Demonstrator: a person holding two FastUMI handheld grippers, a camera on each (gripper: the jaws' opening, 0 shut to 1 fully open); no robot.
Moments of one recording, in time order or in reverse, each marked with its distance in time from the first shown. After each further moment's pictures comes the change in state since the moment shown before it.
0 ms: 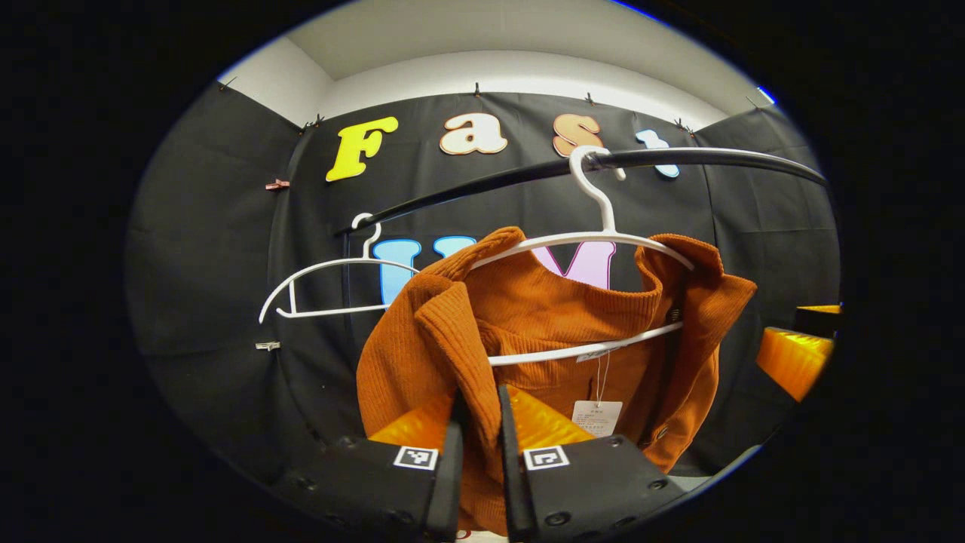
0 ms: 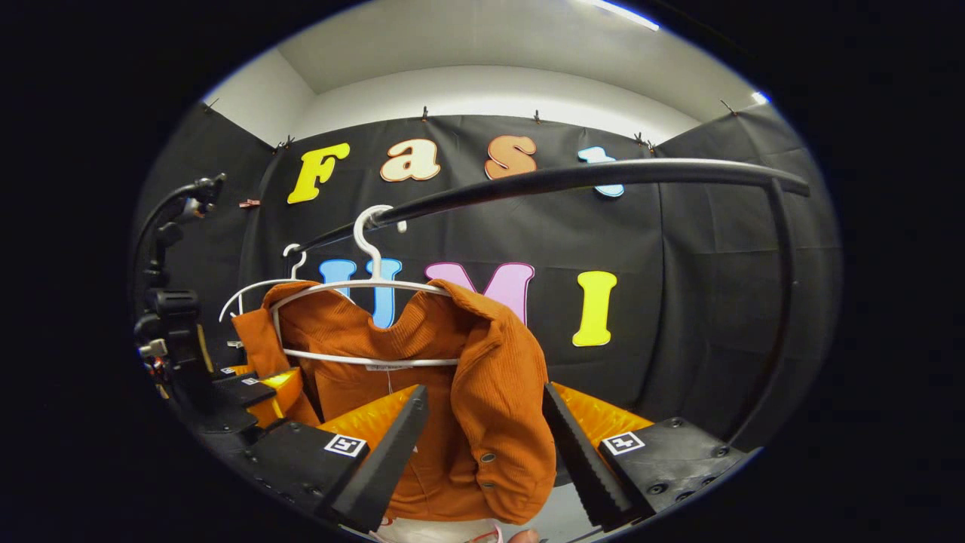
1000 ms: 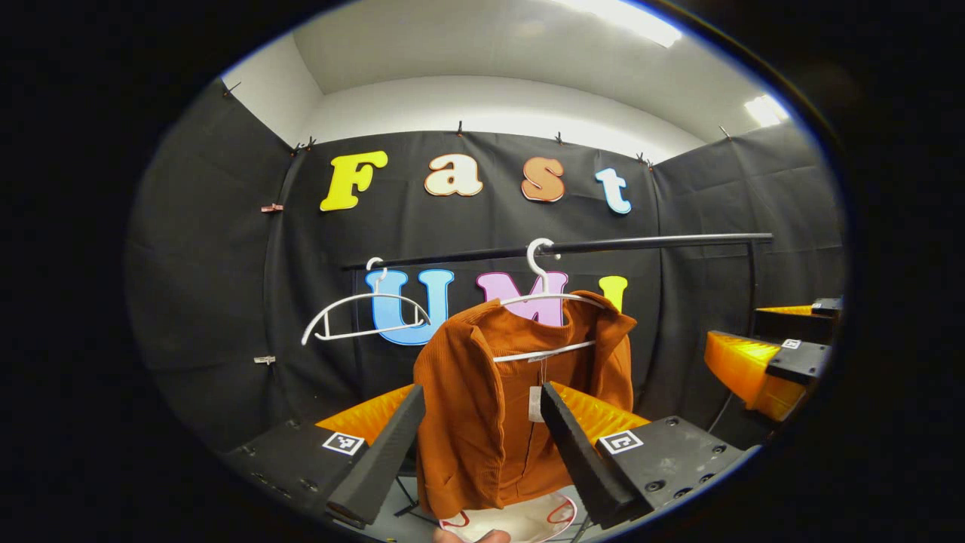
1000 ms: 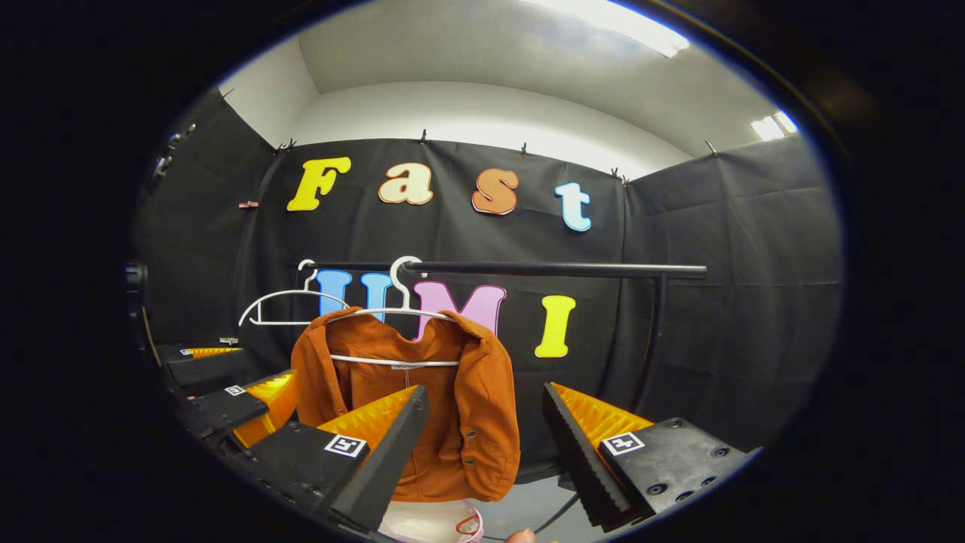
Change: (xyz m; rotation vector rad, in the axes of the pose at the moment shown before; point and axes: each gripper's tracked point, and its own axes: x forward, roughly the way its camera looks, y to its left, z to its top) left arm -0.138 0.011 0.052 0.003 -0.078 -0.116; right arm -0.142 0.011 0.057 -0.079 -0.026 -0.118
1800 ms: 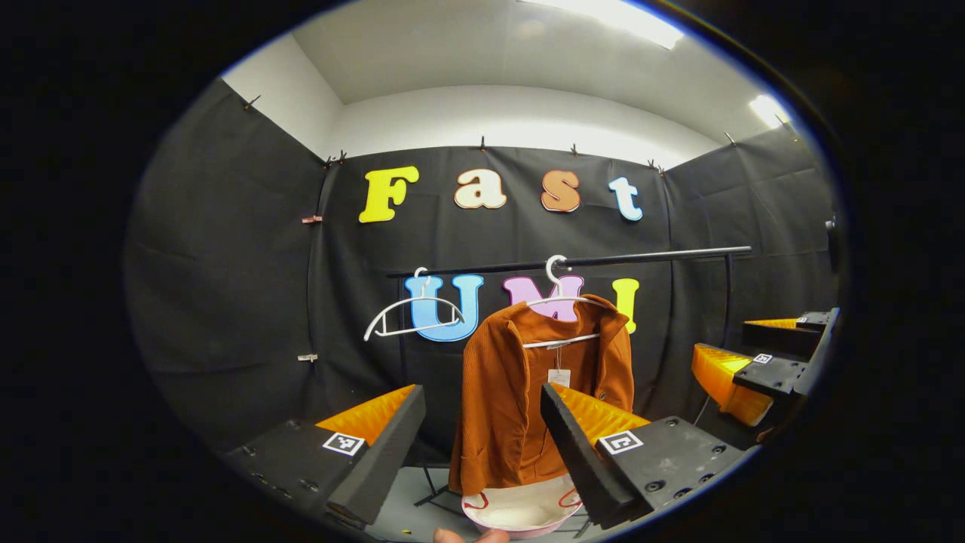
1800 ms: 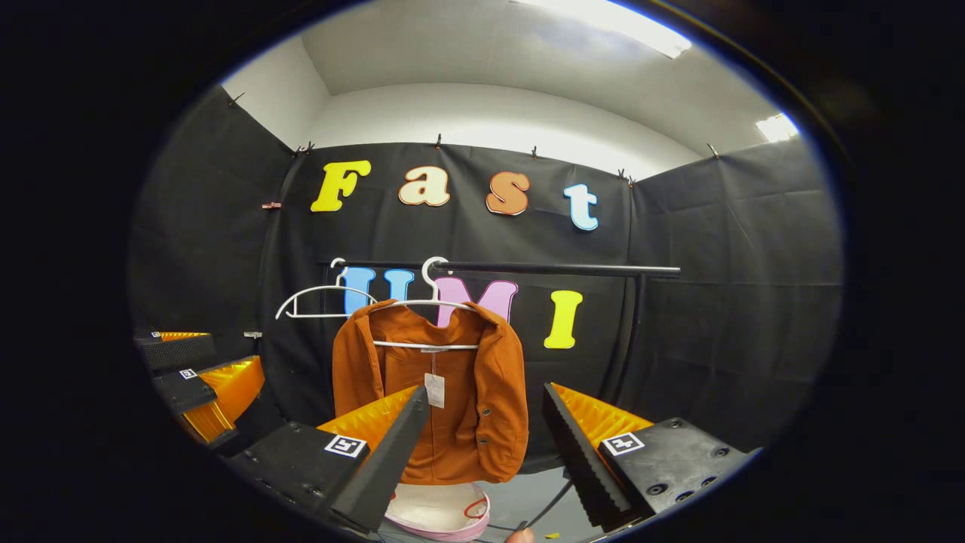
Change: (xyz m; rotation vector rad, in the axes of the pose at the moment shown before) left arm -0.149 0.034 0.019 0.008 0.010 0.062; right arm -0.095 0.016 0.010 -0.003 0.027 0.042
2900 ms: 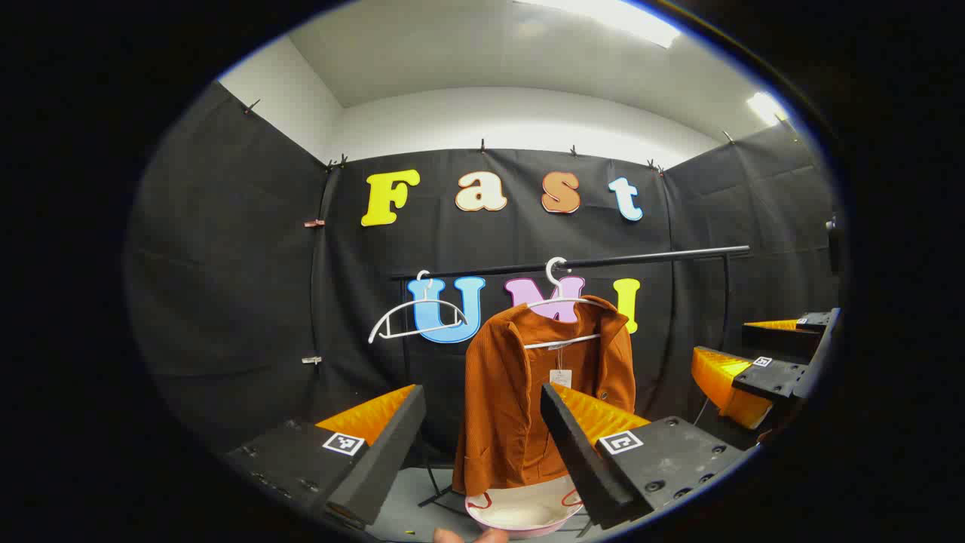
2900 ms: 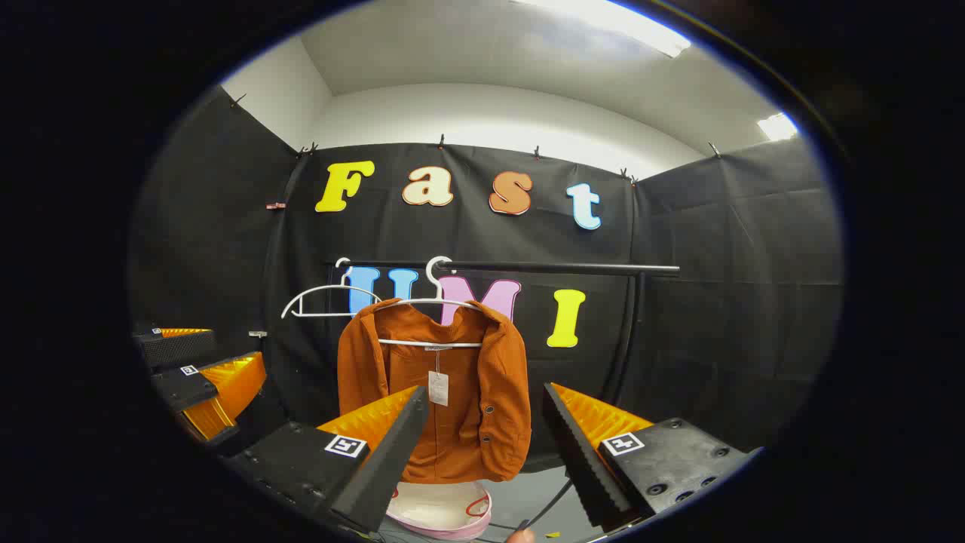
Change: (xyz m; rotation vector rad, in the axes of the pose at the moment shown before) left arm -0.013 0.001 0.006 0.010 -0.009 0.022; right arm -0.013 -0.004 0.003 -0.003 0.000 0.017
